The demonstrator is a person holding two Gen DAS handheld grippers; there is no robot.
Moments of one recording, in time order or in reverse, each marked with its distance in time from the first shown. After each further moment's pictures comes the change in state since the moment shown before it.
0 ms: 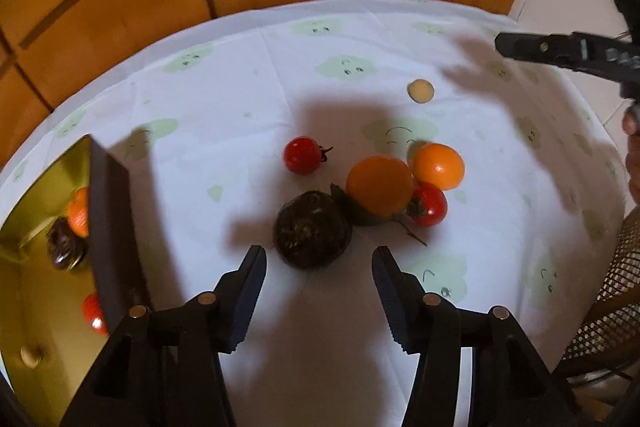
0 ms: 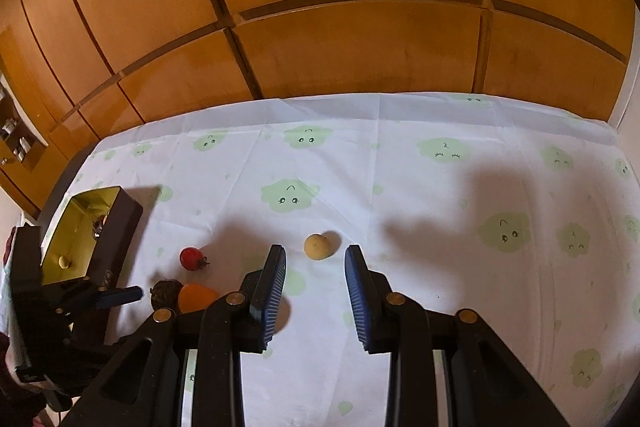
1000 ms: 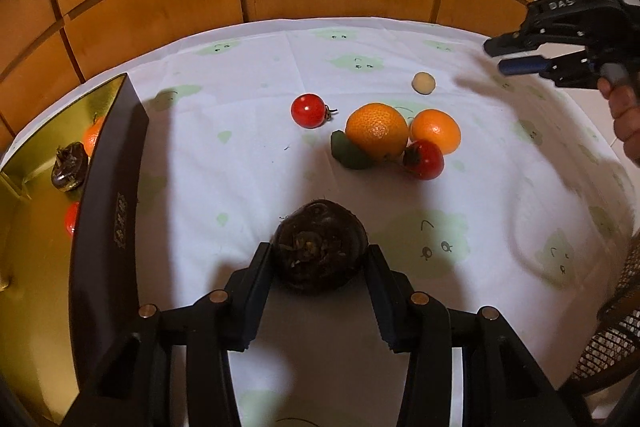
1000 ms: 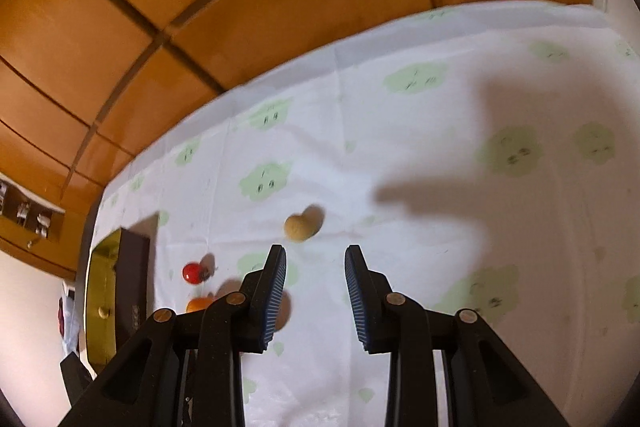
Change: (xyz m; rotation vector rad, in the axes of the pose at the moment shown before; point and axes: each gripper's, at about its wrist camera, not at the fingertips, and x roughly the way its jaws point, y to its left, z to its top) left arm -0.004 -0.013 -0.069 -0.109 -0.172 0.051; right arm 0.032 -0.045 -0.004 0.306 0.139 0.107
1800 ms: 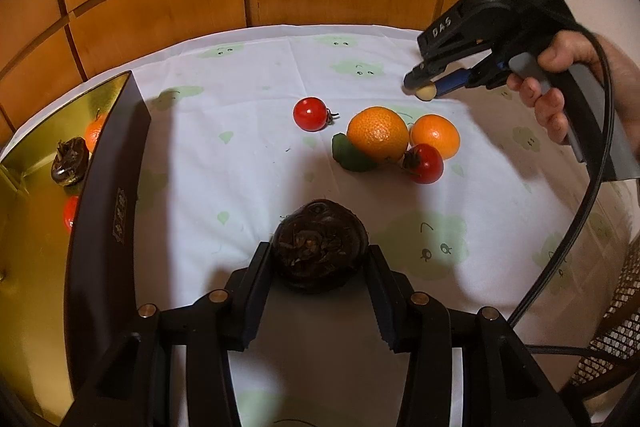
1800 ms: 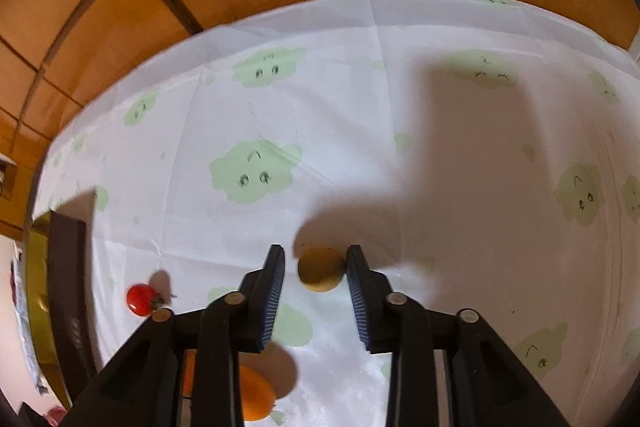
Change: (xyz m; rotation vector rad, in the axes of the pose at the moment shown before) left arm -0.001 0.002 -0.004 -0.019 -0.031 -0.006; right arm 0.090 0.041 0.025 -0.125 0.130 -0.211
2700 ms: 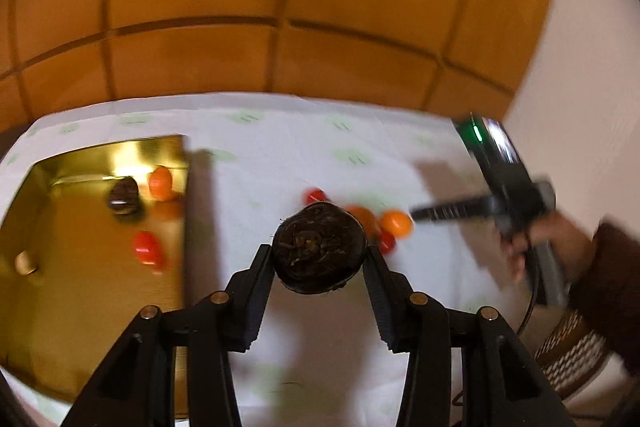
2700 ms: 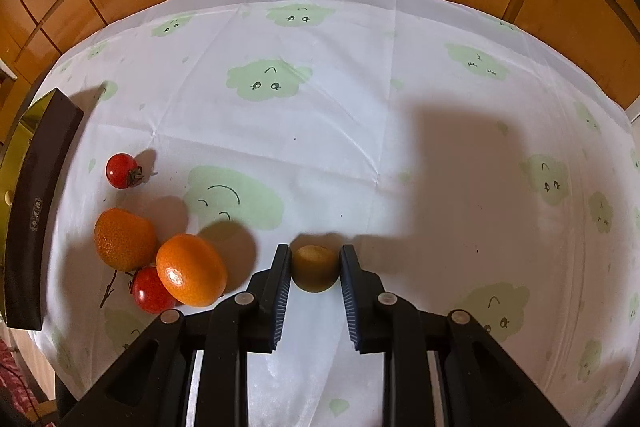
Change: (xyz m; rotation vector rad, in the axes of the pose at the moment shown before) left arm -0.107 0.039 0.025 -0.176 -0.166 -0.075; right arm -0.023 -0.007 -0.061 -0.241 0.004 -0.085
